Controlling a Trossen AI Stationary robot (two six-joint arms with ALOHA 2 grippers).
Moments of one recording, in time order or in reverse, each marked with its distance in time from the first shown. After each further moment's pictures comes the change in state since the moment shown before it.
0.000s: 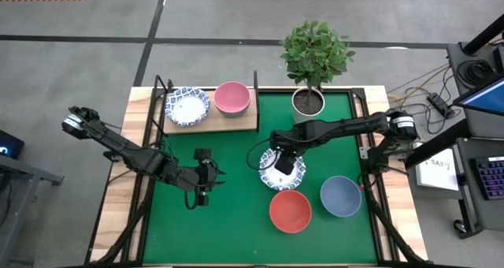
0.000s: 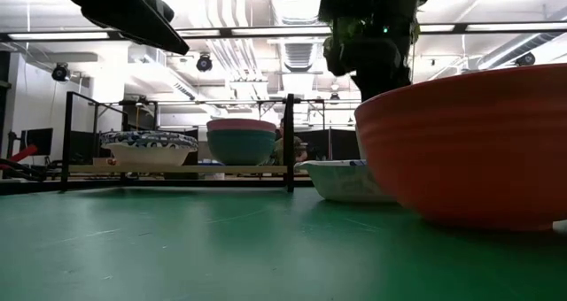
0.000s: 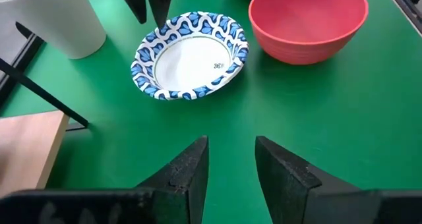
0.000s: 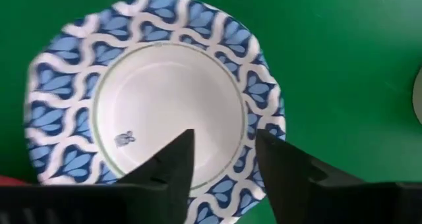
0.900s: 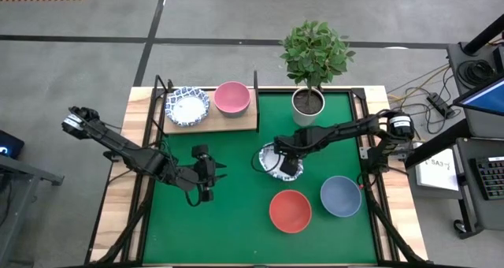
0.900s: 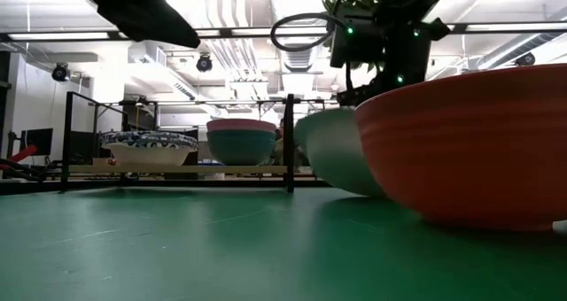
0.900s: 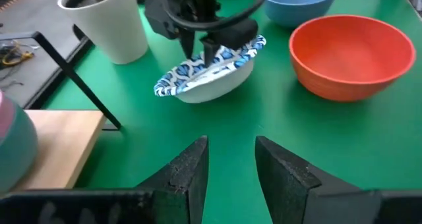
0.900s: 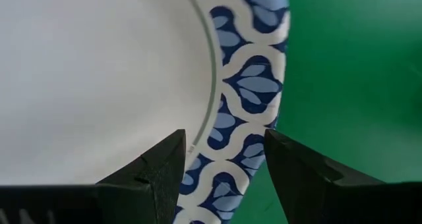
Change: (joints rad) left arm 0.000 0.000 0.000 0.053 -0.147 -0.083; right arm -0.017 0.027 -0.214 0.195 0.054 -0.061
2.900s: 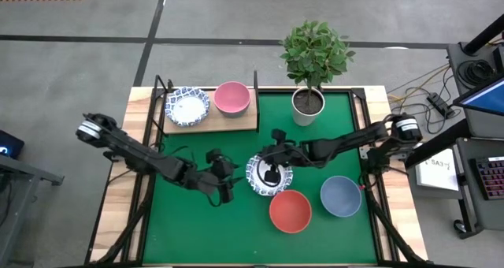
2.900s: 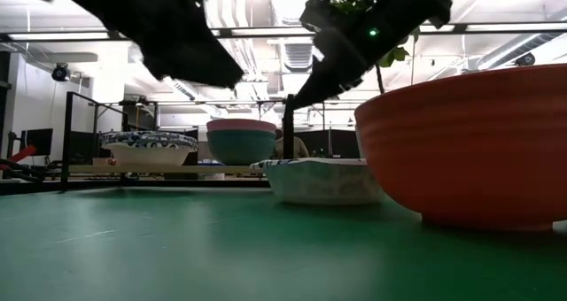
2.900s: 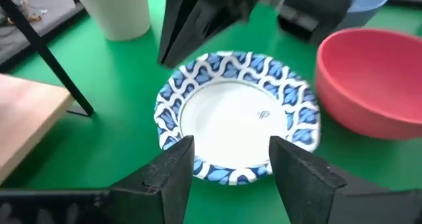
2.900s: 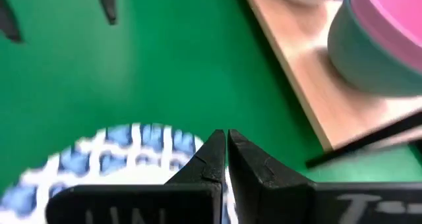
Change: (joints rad) left arm 0.070 0.268 0.000 0.275 -0.007 -0.144; right arm 0.159 -0.065 -0.063 0.721 0.212 -0.403
